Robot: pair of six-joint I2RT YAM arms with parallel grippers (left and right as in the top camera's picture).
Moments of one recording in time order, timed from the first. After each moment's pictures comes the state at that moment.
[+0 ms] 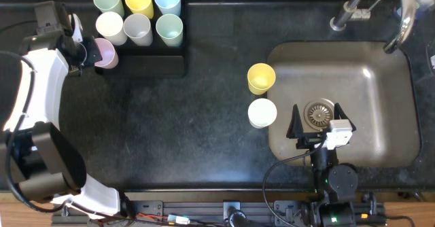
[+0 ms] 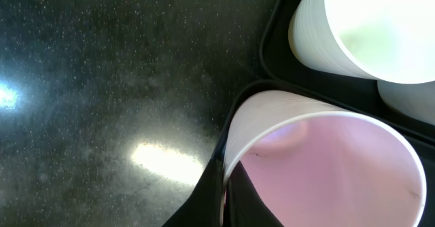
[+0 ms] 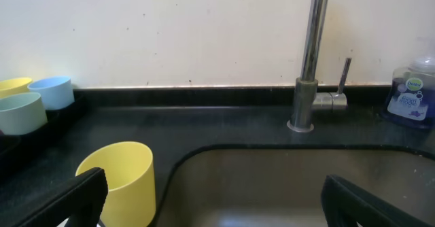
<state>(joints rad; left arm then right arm) 0.23 1.79 1.42 -0.77 -0.03 -0.15 0.12 0.01 0.02 -0.01 0.05 0.07</state>
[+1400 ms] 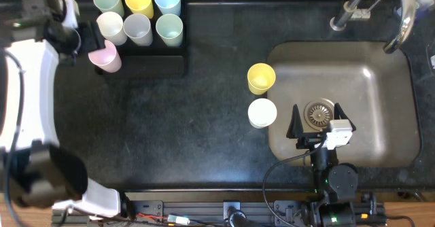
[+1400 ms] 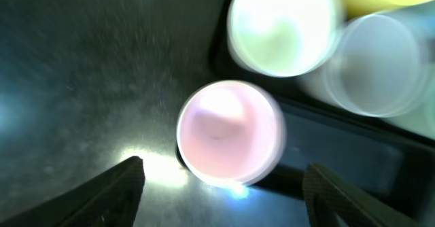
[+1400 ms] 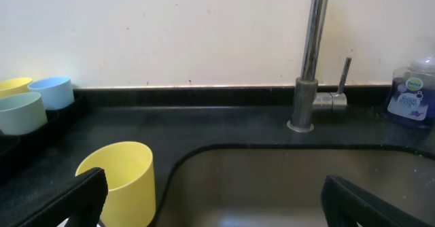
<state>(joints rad) 0.19 1.73 1.68 -1.03 0.06 -0.13 0.12 0.01 0.02 -0.01 0.05 0.07</state>
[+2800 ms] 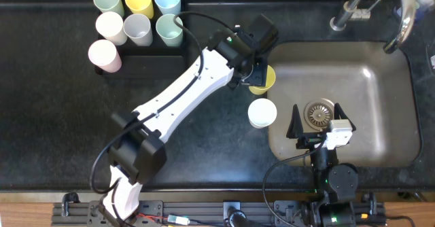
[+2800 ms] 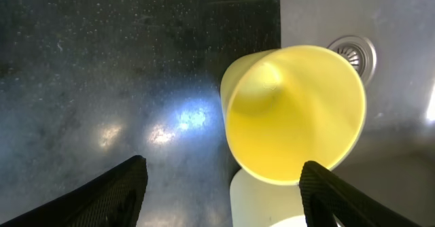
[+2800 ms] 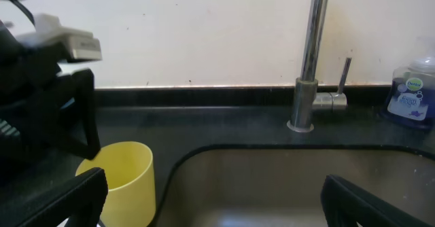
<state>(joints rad) -0.75 2.11 1.96 -1.12 0.02 -0.66 0.12 0.01 0.02 -0.01 0.05 0.07</state>
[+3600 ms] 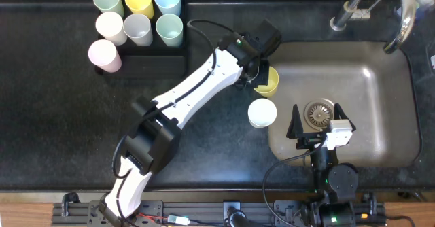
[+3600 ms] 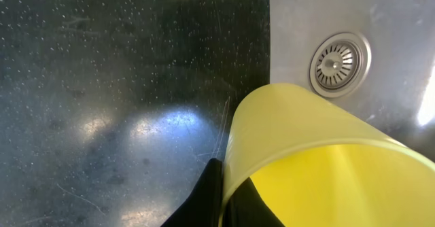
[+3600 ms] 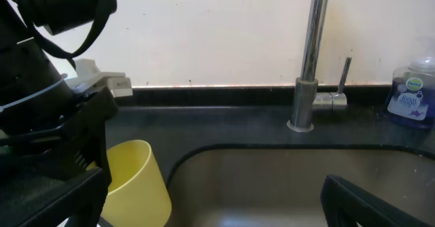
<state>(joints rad) -0.75 2.21 1.96 -1.02 0.09 -0.68 0.12 0.01 0.02 -0.01 0.05 0.07</state>
